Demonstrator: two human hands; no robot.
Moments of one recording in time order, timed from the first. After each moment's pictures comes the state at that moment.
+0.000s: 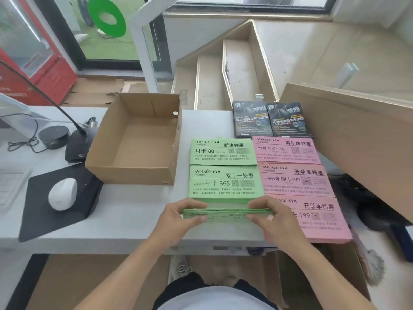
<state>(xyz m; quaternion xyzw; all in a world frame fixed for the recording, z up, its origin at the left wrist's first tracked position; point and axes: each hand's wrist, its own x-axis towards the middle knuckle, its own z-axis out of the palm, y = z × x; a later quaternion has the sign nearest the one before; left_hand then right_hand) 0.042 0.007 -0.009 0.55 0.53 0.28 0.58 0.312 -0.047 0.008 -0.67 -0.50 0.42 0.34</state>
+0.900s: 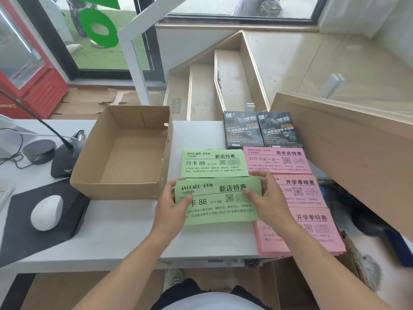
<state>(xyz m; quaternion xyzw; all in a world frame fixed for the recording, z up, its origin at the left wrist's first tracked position) 0.078 0.049 0.002 0.48 0.59 0.38 0.53 0.323 0.022 0.021 -0.68 -0.42 0.44 0.41</state>
